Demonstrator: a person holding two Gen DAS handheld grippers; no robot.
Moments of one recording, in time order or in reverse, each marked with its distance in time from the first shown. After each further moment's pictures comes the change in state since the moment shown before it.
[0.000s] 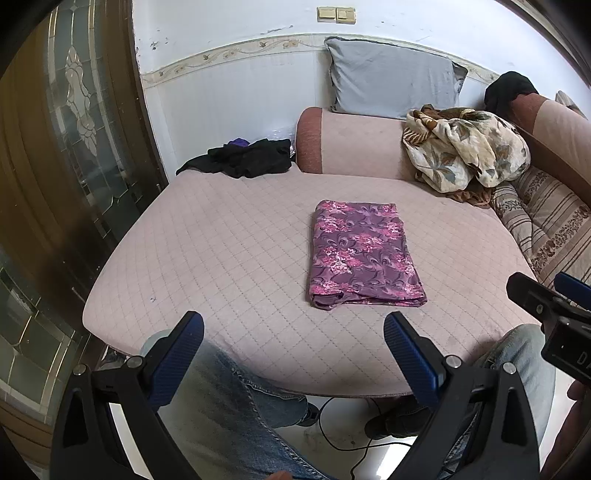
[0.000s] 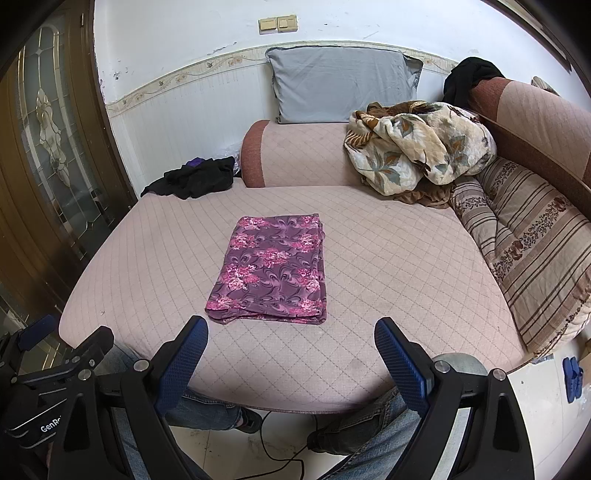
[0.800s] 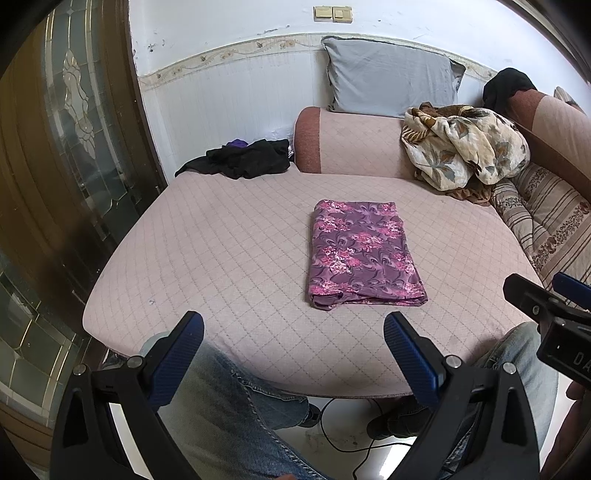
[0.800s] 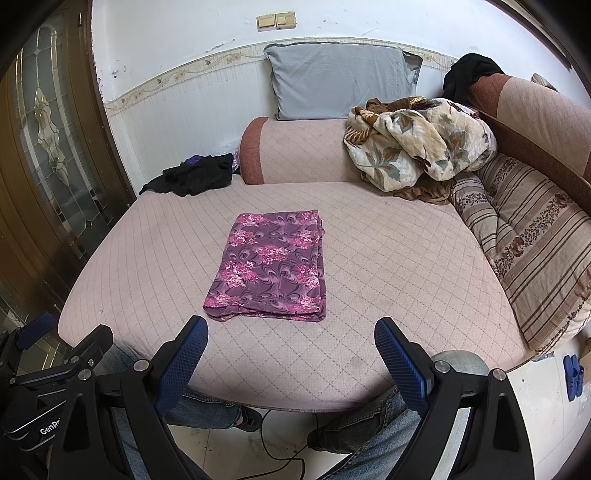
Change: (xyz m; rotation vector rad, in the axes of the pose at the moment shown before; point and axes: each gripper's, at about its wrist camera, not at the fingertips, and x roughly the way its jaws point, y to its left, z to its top) left arm 0.000 -0.004 -0.002 0.001 0.001 0.001; right arm 0.006 -0.003 0.000 0.002 0.013 0.003
